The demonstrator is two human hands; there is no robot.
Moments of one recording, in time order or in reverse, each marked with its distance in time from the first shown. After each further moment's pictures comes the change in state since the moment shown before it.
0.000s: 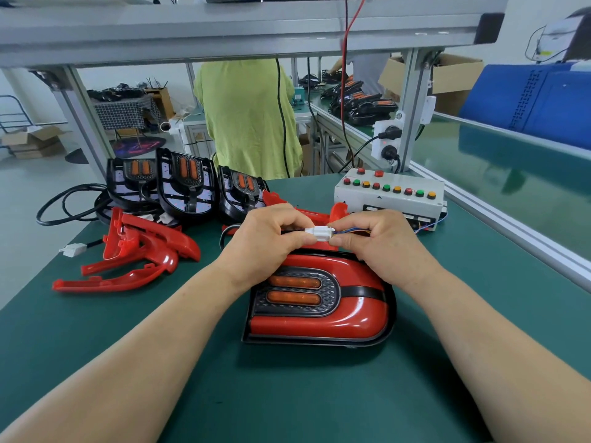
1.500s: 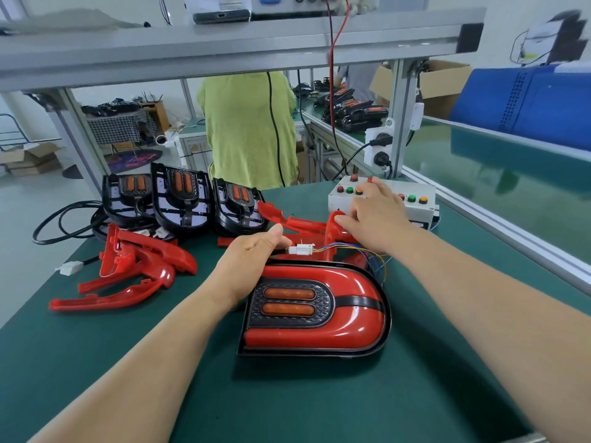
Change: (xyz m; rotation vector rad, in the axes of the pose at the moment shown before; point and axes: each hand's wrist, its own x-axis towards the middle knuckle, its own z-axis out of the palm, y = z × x) left_hand -0.009 -0.028 0.000 -0.208 -0.021 -0.362; right_hand 0.069 0.041 -0.016 -0.910 -0.085 0.202
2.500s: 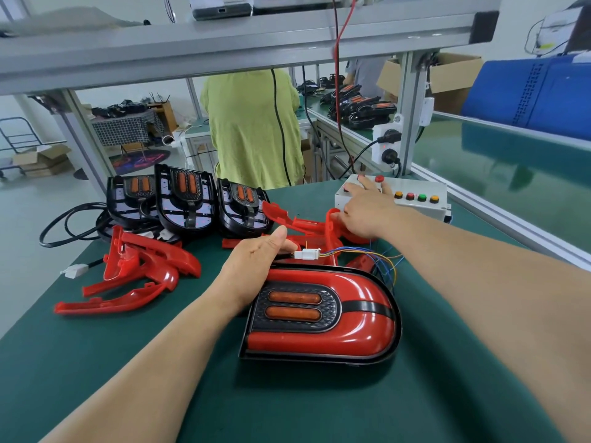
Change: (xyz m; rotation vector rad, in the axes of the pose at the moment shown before) left_hand 0.008 -0.008 0.004 -0.022 0.023 -0.038; right_hand 0.052 -0.001 0.018 -0.252 -0.193 -0.094
